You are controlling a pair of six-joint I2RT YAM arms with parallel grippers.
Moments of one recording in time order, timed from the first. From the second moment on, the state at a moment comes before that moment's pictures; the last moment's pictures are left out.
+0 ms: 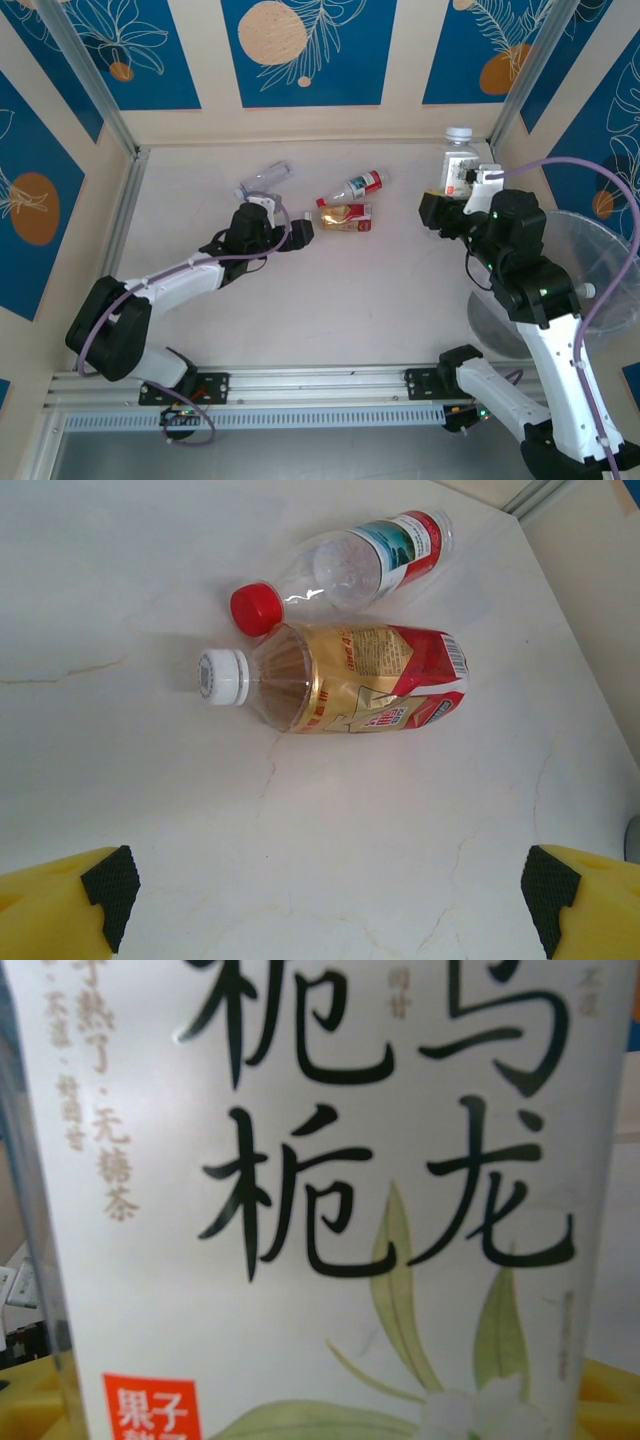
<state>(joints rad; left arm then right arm) -0.58 1.45 0.80 0.11 0.12 -0.61 0.29 0.80 1.26 -0.81 0.06 0.25</state>
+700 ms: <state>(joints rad) -0.58 1.45 0.80 0.14 0.16 -0.62 -0.02 0.80 1.44 -1.13 0.38 0.18</state>
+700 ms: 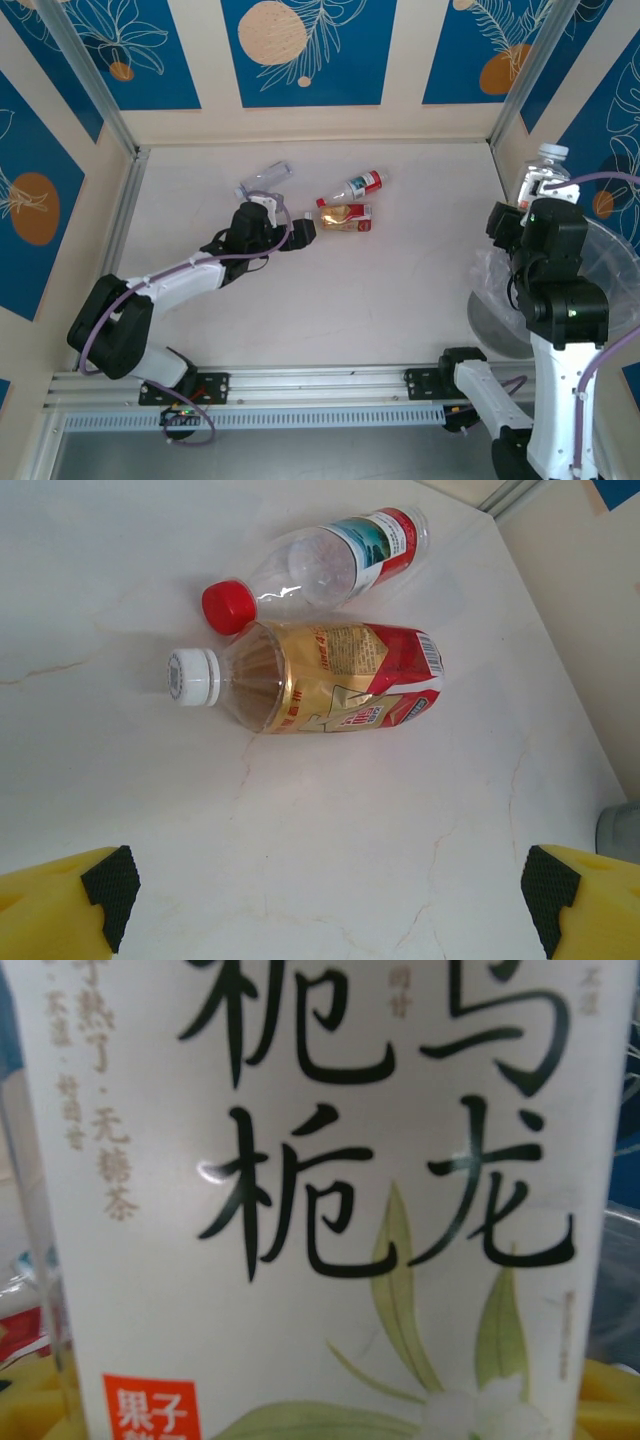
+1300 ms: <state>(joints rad) -0.58 1.52 0.83 0.16 0.20 -0.60 -0.41 0.72 1.14 -1.02 0.50 0.31</state>
